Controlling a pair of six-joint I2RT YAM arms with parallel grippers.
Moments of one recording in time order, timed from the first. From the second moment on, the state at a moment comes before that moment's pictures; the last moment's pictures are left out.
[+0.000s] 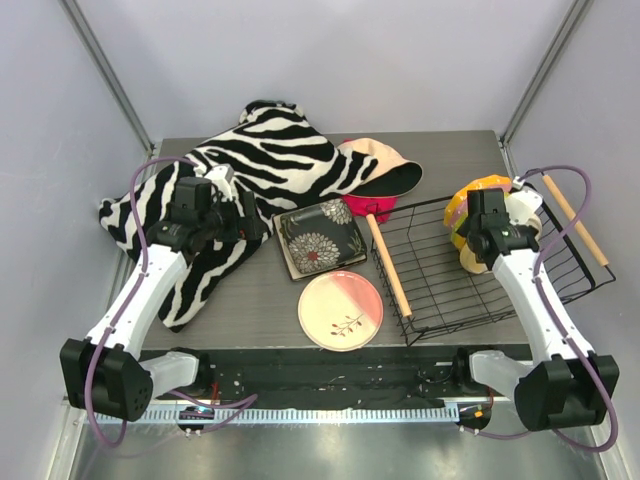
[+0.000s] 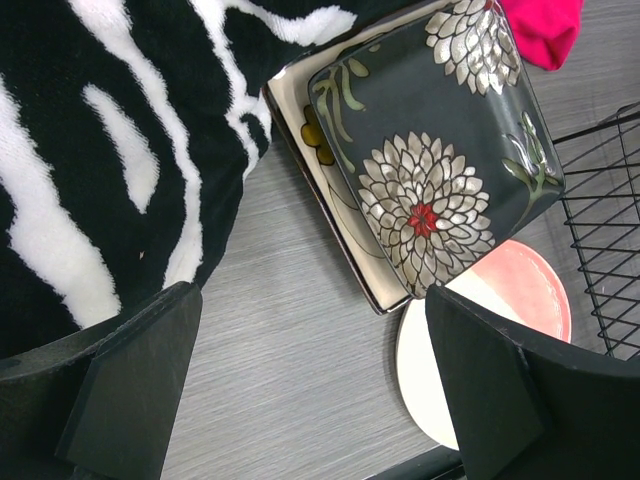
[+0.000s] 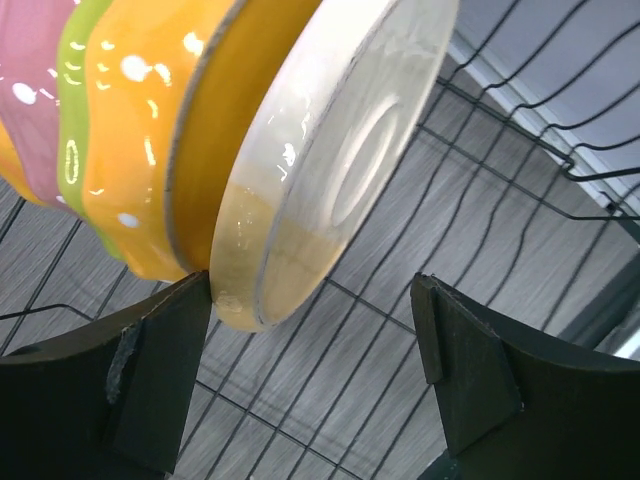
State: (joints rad) left arm -0.21 1.18 1.02 -0.53 0.20 -0.26; right arm 0.07 1.12 0.97 -0.76 0.63 0.65
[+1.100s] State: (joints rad) left arm -0.21 1.18 1.01 -0.53 0.23 -0.26; right arm 0.02 1.02 0.85 -0.71 0.78 0.68
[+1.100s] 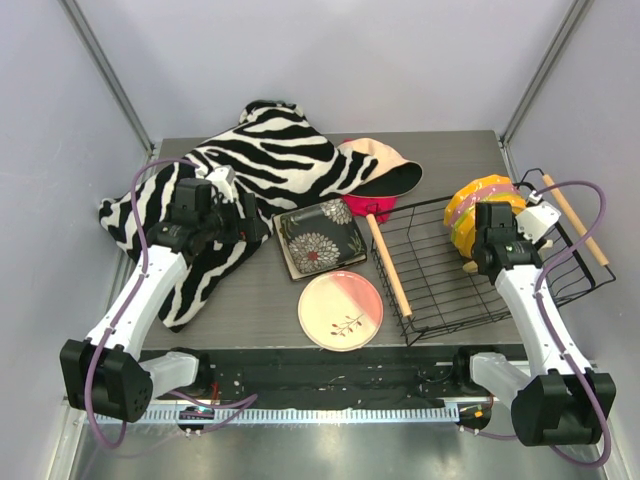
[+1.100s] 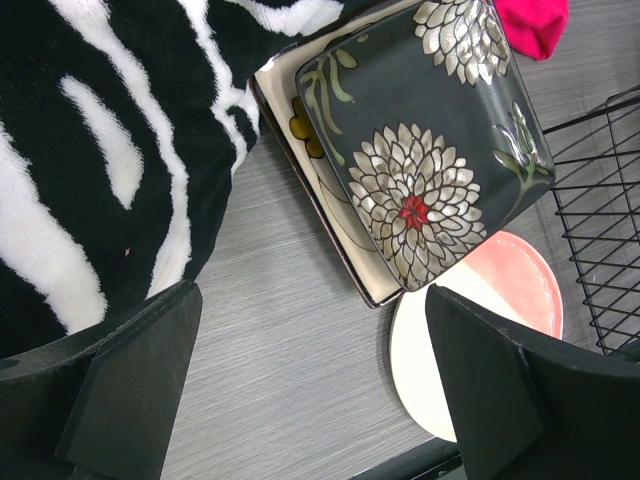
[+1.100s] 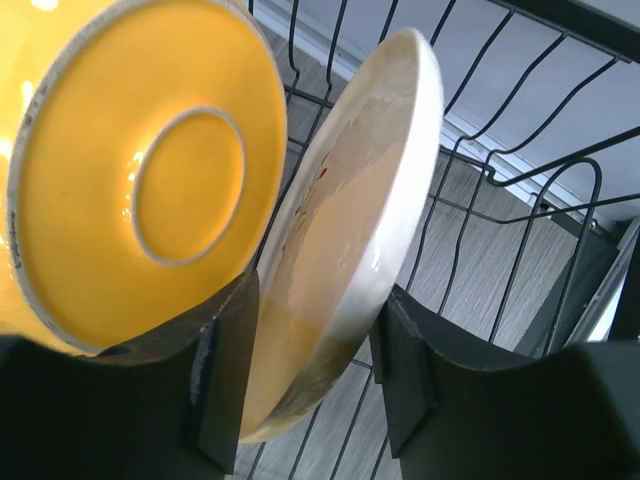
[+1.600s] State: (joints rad) left arm -0.21 1.18 1.01 -0.53 0.23 -0.26; right arm 0.02 1.01 0.79 -0.52 0.85 0.69
